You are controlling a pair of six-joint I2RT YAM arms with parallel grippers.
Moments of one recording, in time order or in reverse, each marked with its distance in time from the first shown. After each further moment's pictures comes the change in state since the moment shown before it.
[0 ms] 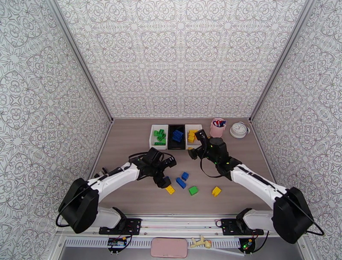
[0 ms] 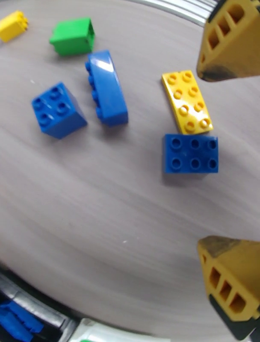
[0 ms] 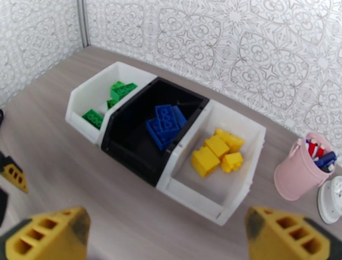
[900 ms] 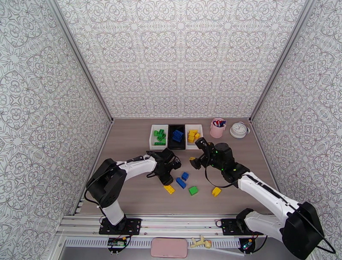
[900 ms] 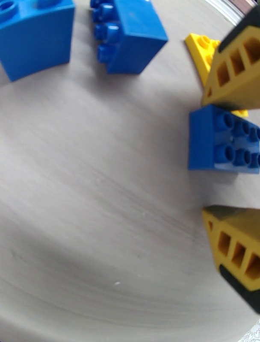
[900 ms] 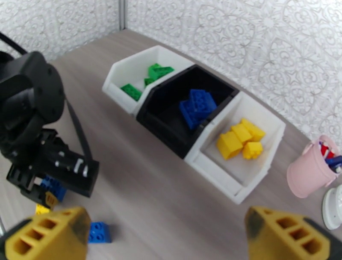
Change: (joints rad) left arm -0.056 0.285 0.157 -0.110 -0.108 -0.108; right arm -0.002 -0.083 -0.048 -0.110 -0.183 -0.079
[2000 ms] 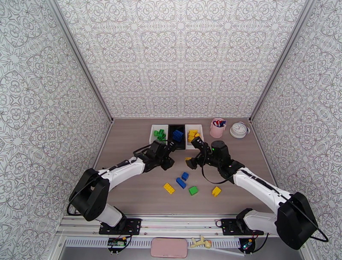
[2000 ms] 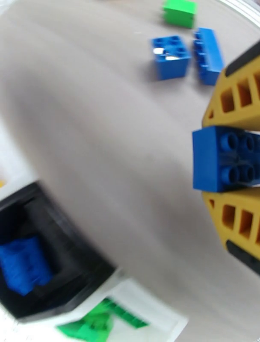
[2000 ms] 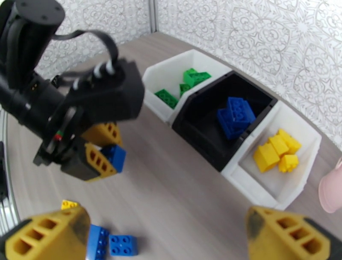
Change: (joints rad) left arm 0.101 -0.195 -0.099 0.513 0.030 -0.192; right arm 0.000 0.097 0.035 0.067 -0.130 0.063
